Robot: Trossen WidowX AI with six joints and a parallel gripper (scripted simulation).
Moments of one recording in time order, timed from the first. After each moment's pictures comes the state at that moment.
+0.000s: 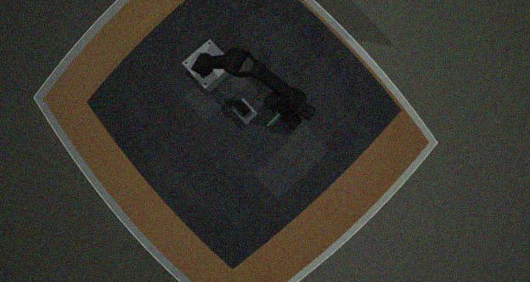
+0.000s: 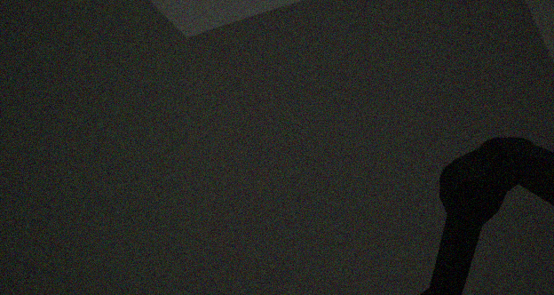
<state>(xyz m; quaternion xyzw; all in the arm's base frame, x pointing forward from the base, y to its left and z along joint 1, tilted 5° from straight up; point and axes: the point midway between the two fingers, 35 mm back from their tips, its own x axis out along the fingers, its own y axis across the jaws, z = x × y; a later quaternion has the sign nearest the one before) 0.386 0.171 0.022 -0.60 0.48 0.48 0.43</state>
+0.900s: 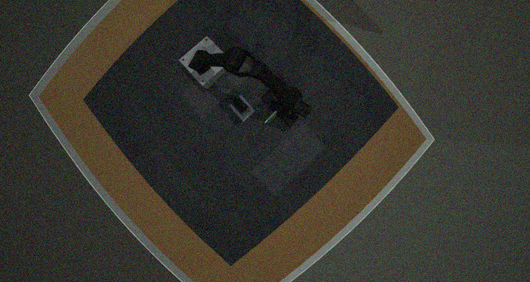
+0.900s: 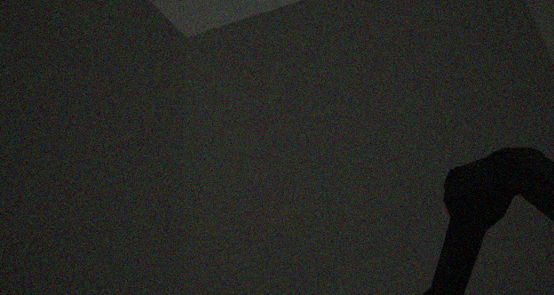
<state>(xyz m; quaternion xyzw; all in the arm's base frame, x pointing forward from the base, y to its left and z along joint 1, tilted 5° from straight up) 0.386 0.173 -0.007 -0.60 0.48 0.48 0.43</state>
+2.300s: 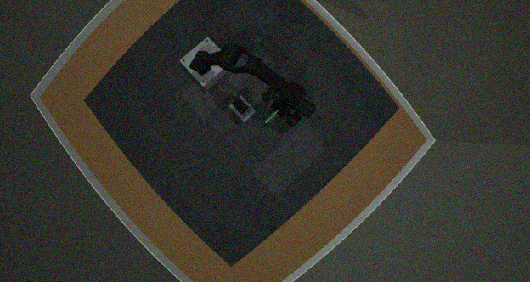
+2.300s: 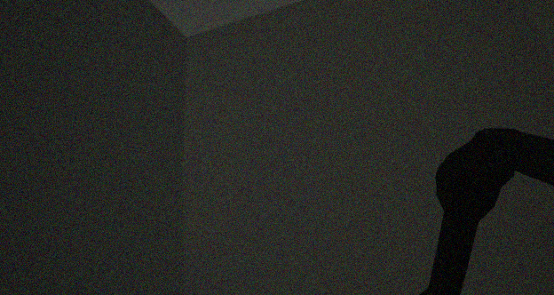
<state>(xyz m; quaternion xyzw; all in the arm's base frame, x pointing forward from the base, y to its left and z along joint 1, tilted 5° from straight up) 0.382 0.167 0.054 -0.59 0.48 0.47 0.43</state>
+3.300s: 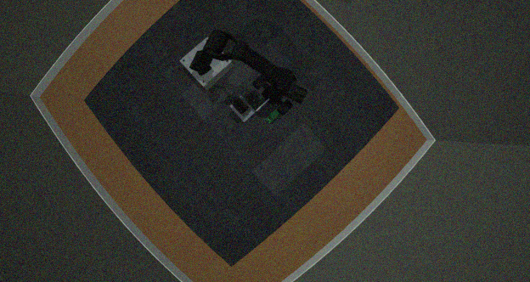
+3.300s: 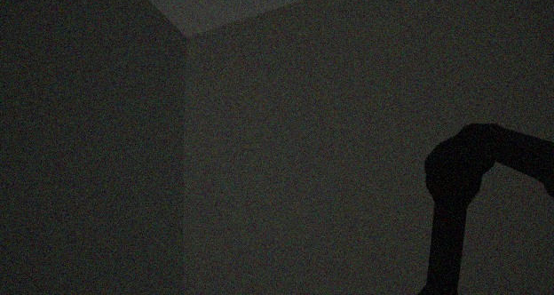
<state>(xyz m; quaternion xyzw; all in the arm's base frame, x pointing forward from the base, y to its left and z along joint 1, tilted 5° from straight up) 0.318 0.162 0.067 -0.59 0.49 0.47 0.44</state>
